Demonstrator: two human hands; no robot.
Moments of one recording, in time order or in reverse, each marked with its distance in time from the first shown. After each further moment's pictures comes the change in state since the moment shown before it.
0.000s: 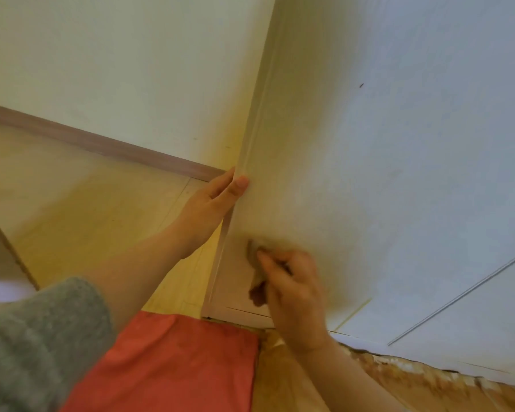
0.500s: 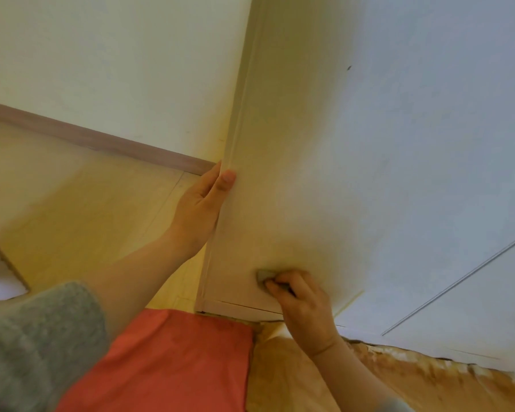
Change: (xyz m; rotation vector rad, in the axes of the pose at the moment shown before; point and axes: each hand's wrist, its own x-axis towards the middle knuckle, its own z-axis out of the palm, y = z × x) left_hand 0.000 -0.011 0.021 -0.070 0.168 0.079; right_hand -0.052 0.059 0.001 -0.245 -0.089 -0.139
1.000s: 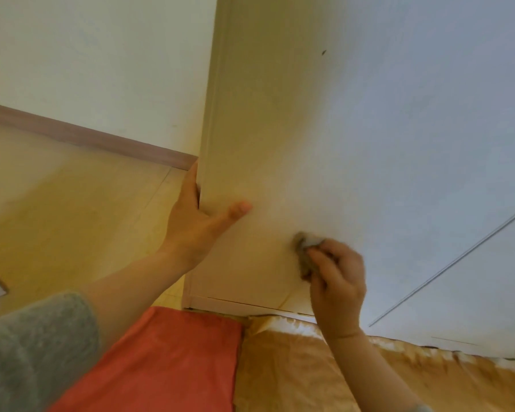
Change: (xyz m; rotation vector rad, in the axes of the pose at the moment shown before) left_hand -0.017 -0.012 0.020 0.078 0.090 0.034; right_hand 0.016 0.030 -0.046 0.040 0.290 0.251
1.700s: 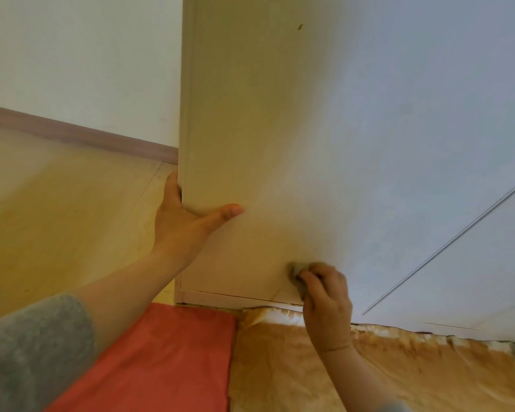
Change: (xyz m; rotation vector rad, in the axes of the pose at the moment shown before) left_hand -0.005 -0.011 0.013 0.073 0.133 -0.098; right_hand -0.067 0.026 0.003 -0.172 -0.157 0.065
